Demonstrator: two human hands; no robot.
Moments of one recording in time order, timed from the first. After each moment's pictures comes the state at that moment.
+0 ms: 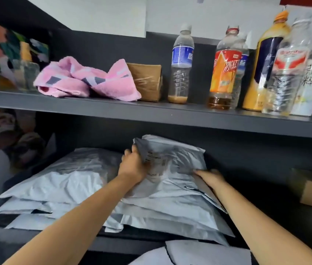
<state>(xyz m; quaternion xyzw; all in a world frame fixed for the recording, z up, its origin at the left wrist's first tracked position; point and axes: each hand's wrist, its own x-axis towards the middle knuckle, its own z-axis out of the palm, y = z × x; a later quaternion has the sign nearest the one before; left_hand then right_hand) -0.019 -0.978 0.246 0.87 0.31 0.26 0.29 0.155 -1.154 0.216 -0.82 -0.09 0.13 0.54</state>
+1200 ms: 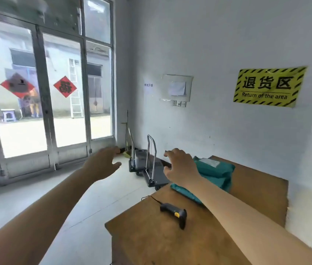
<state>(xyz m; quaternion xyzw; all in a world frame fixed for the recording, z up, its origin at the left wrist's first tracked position) -0.871 -0.600 0.214 0.78 0.57 0.24 -0.02 -0.624 -0.639 0.207 -0.63 -0.74 -0.11 0.20</state>
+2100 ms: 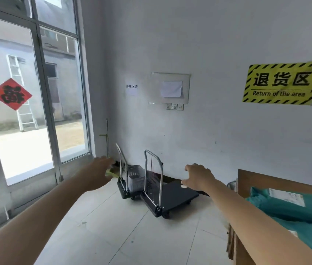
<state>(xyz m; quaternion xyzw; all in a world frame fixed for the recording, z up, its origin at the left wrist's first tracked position) -1.084 0.003 0.235 0.88 0.45 0.14 -0.04 -0.780 -0.103 0.213 -0.82 -0.57 0.01 0.05</state>
